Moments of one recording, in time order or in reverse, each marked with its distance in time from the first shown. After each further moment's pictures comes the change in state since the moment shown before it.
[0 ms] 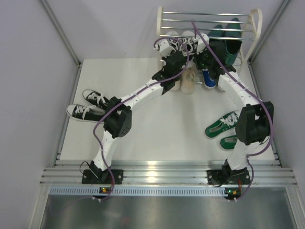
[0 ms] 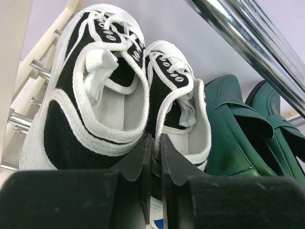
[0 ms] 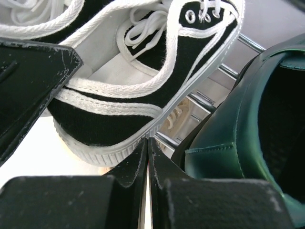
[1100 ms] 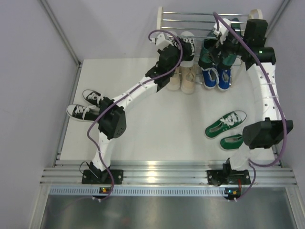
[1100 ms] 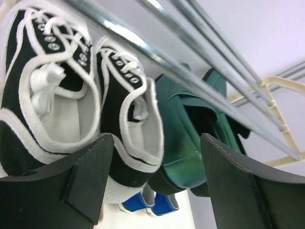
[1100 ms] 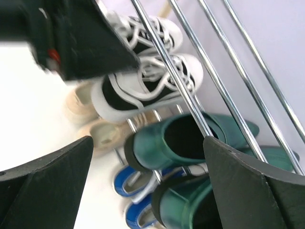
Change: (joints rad) left arm 0.036 -0.069 -0.025 0.007 0.220 -0.063; right arm -0.176 -0.121 0.377 -0.513 -0.501 -0.484
